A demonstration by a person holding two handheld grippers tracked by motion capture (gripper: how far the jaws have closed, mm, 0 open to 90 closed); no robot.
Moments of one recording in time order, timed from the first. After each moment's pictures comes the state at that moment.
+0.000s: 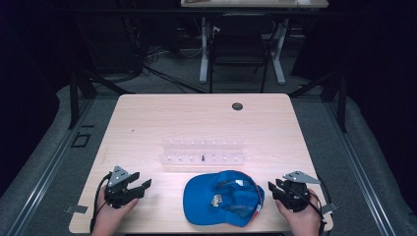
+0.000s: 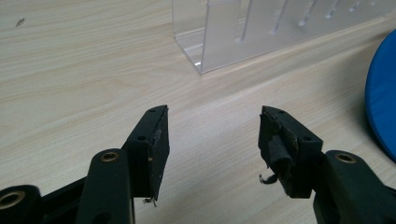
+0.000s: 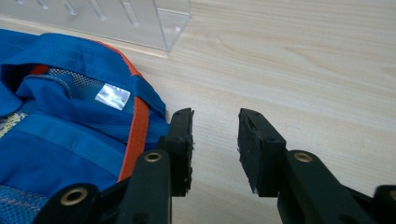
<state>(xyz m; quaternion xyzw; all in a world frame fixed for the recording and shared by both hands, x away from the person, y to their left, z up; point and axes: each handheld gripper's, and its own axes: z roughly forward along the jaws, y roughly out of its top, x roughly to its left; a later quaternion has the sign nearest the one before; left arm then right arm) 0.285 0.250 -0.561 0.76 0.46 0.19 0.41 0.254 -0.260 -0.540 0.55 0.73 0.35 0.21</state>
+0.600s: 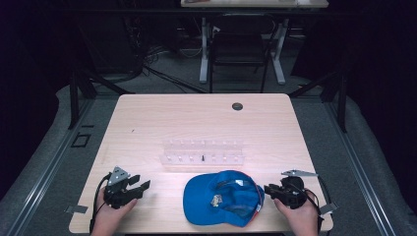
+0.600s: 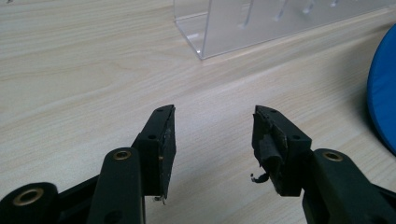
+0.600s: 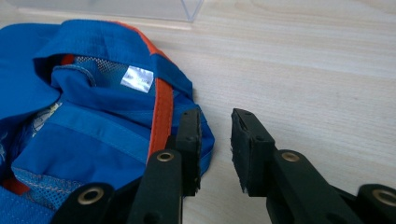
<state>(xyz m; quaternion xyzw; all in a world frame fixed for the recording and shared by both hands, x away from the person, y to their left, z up) 0.284 0.252 -0.562 0.77 0.47 0.18 0.39 0.267 -0.259 -0.547 0.58 0.73 0.35 0.09</state>
